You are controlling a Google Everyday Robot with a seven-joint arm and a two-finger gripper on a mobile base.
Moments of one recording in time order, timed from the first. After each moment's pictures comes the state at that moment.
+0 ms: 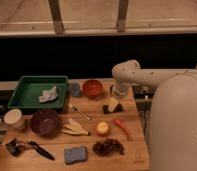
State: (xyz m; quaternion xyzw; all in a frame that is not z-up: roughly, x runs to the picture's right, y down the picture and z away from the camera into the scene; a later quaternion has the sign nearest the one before) arm 0.121 0.086 0.848 -0.32 0.08 0.32 0.89
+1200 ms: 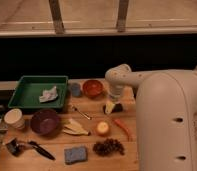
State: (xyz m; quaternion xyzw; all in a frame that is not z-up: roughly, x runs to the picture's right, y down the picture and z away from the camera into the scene) arm 0.100 0.108 0.884 -0.34 0.10 0.28 0.89
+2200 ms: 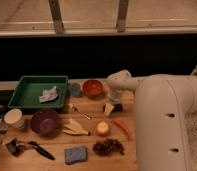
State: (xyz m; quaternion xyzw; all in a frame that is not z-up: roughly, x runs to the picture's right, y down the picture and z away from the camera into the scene) arm 0.094 0.126 0.929 -0.33 0.06 0.29 0.89
